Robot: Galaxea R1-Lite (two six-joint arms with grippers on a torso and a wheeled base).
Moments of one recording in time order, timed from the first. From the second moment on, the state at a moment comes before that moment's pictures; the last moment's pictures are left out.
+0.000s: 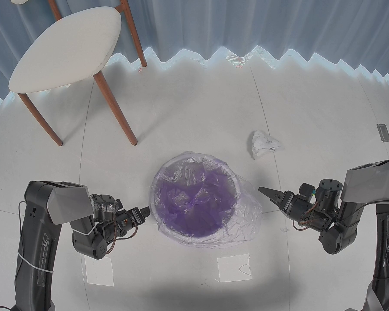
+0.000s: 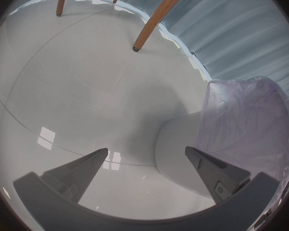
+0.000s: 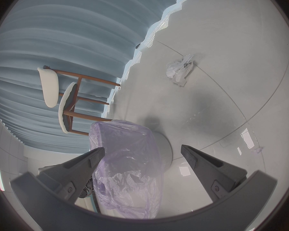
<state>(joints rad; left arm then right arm) -0.18 2.65 -0.88 -1.36 -0.25 -0.58 0.23 2.38 -0.59 -1.55 0.45 0.77</state>
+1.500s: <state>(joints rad) -0.37 1.86 -0.48 -1.53 -0.24 -0.35 0.27 2.25 -0.48 -1.55 0.62 0.93</state>
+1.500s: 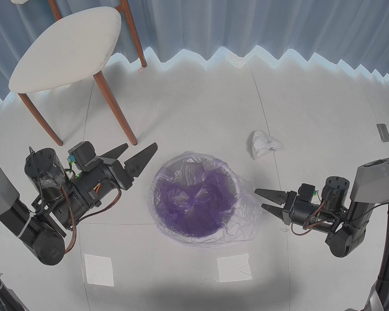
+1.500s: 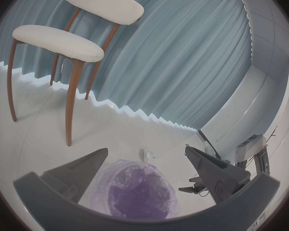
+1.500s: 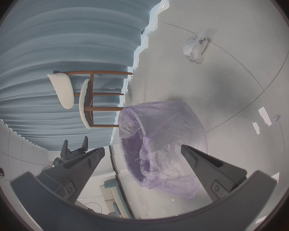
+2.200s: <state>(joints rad) -0.41 2.01 -0.96 -0.83 -0.12 -0.15 0.28 2.30 -0.51 -1.55 0.62 0.93</state>
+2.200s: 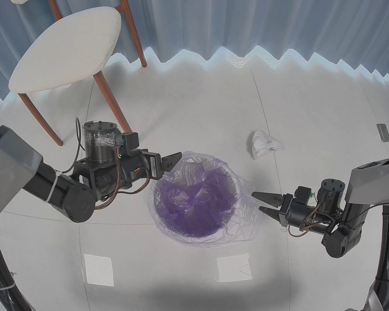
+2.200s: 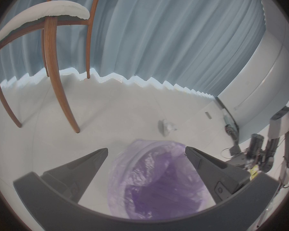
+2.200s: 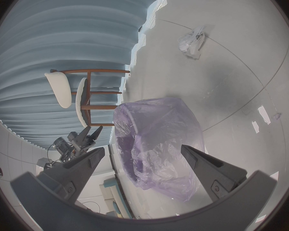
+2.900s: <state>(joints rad) -0.47 2.13 -0.92 -0.83 0.24 -0.12 0.28 2.32 -0.53 -1.55 0.62 0.92</state>
